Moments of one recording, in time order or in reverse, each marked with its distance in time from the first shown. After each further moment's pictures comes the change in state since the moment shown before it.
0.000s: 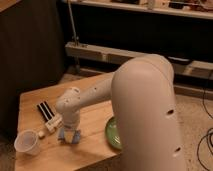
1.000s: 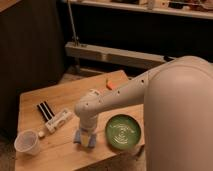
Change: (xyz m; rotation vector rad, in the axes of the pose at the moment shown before) arm 0.077 0.017 -0.017 -0.018 0.029 0.051
